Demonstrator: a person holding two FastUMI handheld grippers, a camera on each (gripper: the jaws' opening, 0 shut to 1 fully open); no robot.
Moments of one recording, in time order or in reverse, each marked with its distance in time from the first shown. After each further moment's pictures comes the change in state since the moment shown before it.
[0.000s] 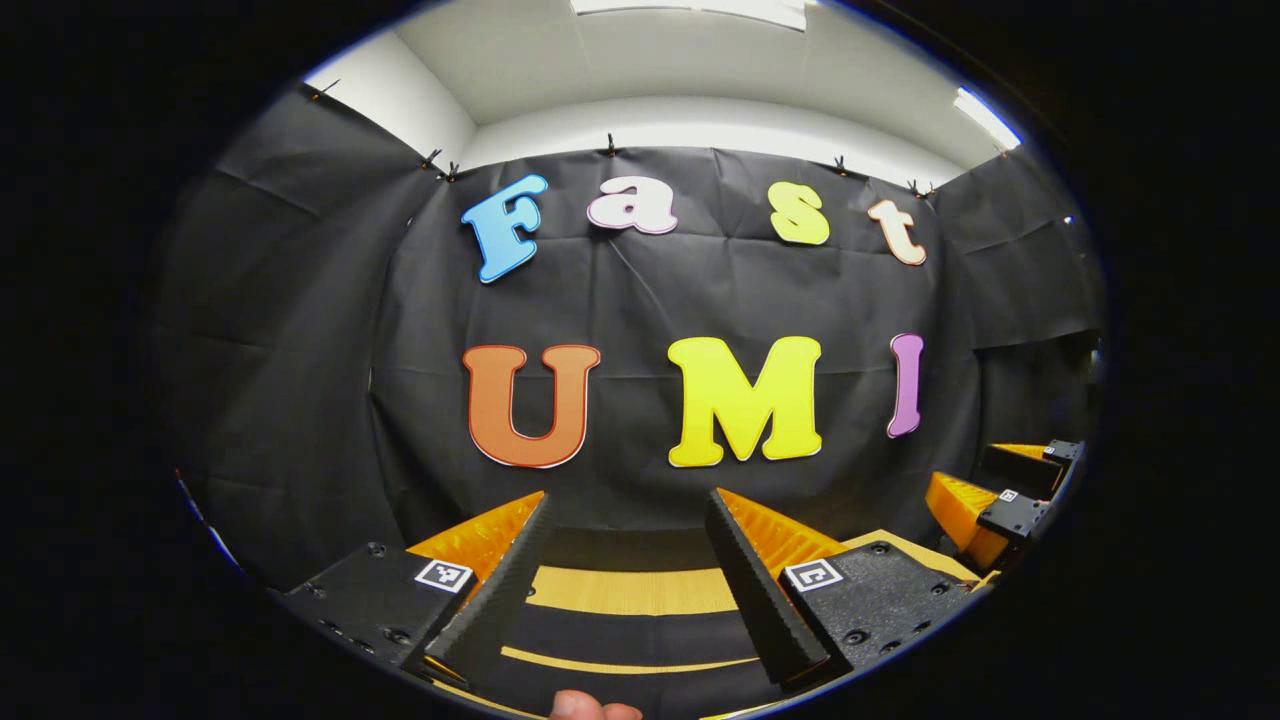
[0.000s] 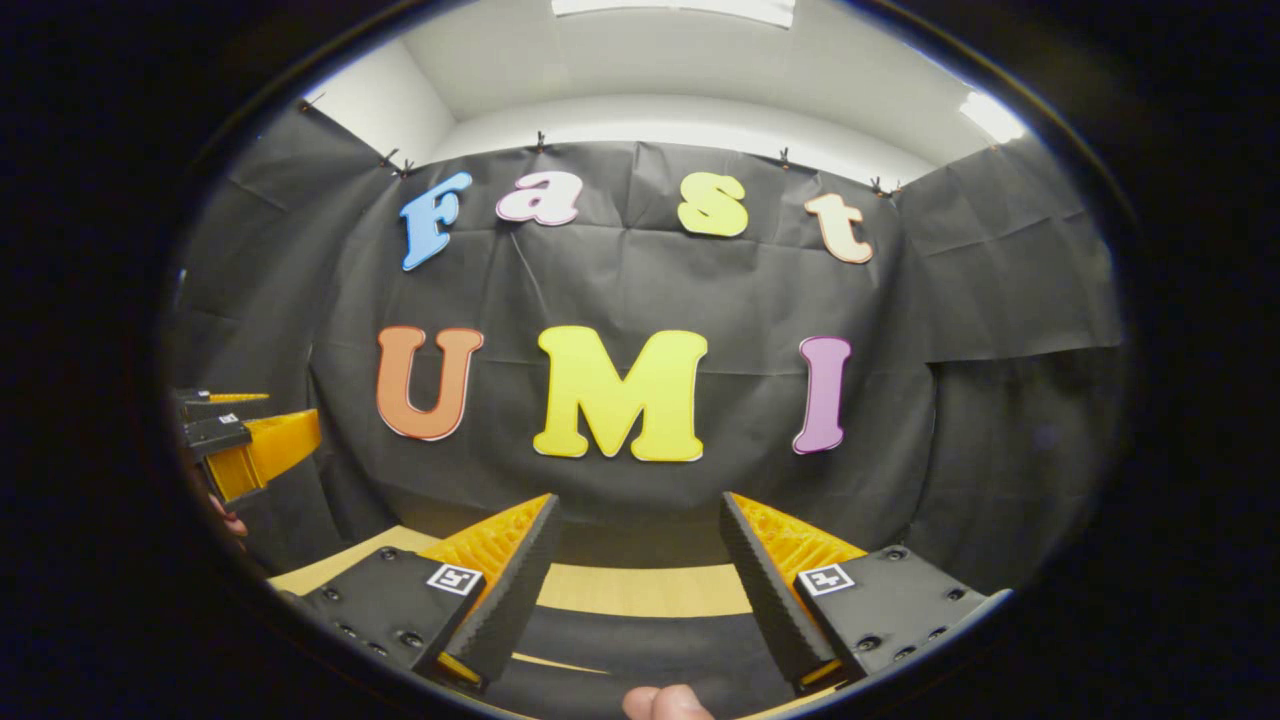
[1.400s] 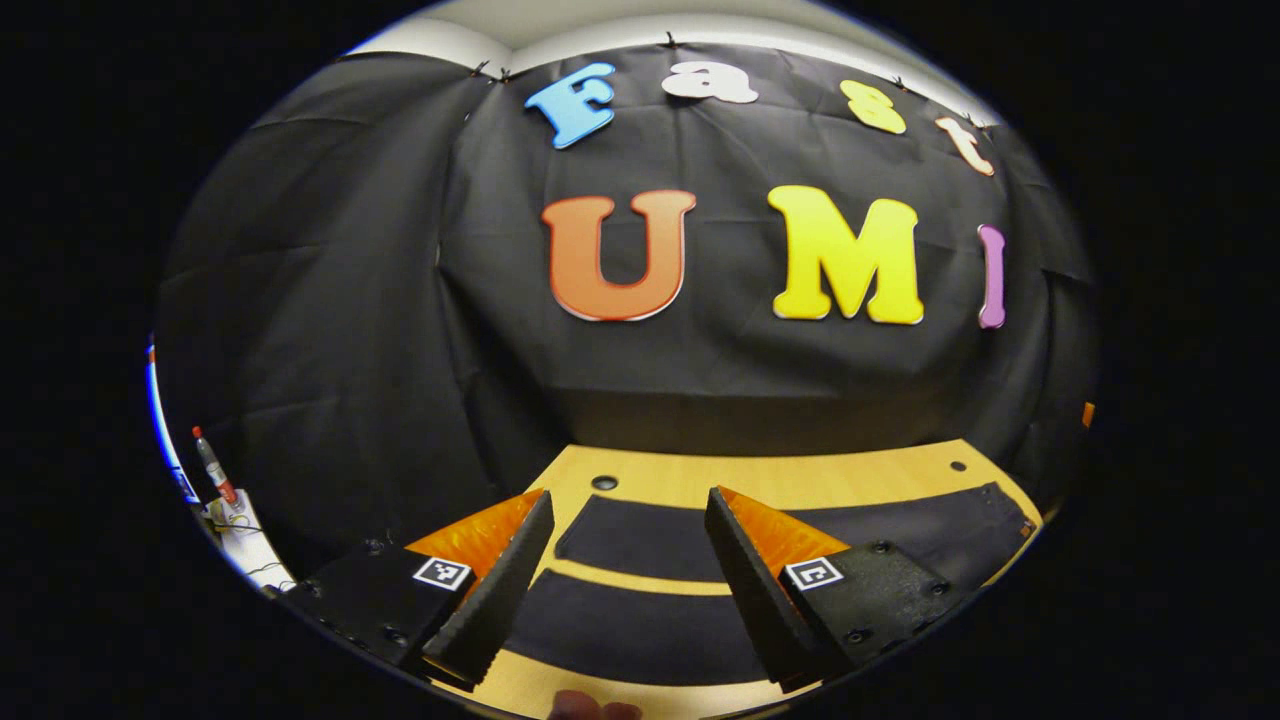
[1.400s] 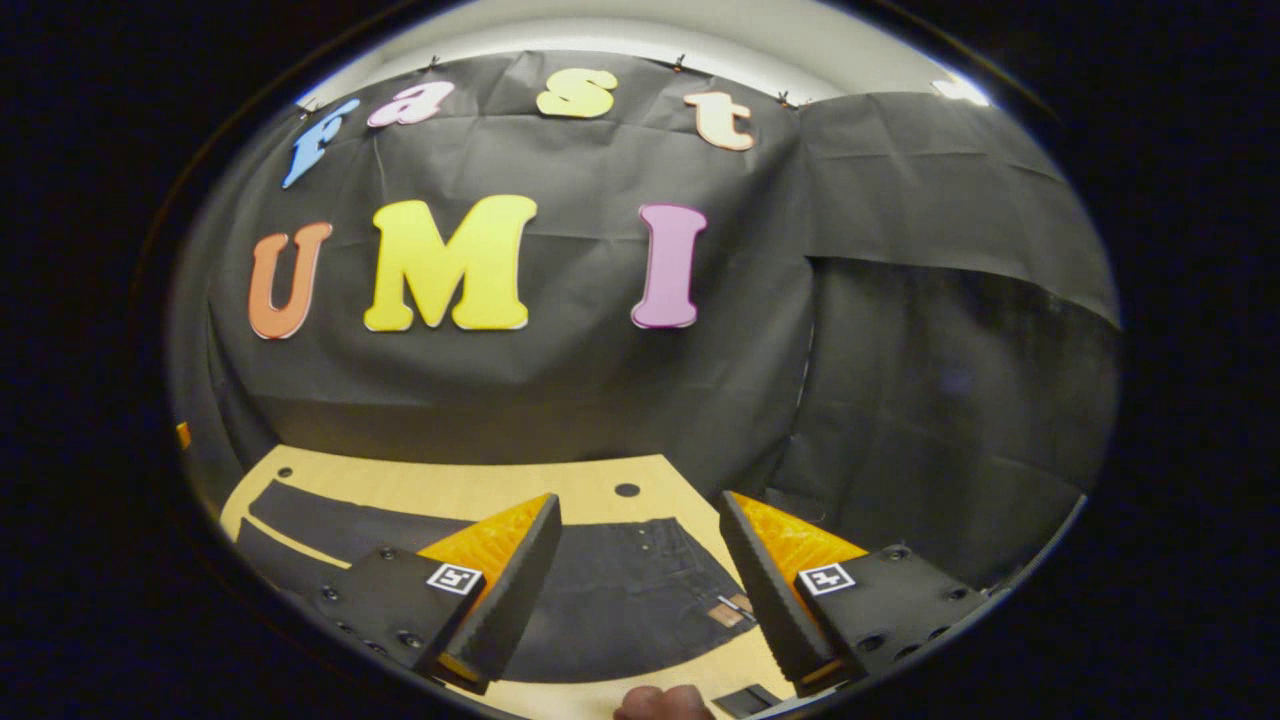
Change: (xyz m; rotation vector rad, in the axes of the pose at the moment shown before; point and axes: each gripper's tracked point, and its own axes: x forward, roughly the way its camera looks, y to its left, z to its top) left arm -0.015 0.119 -0.177 0.016 0.376 0.216; right arm -0.014 -0.233 -0.130 -0.014 0.325 -0.329
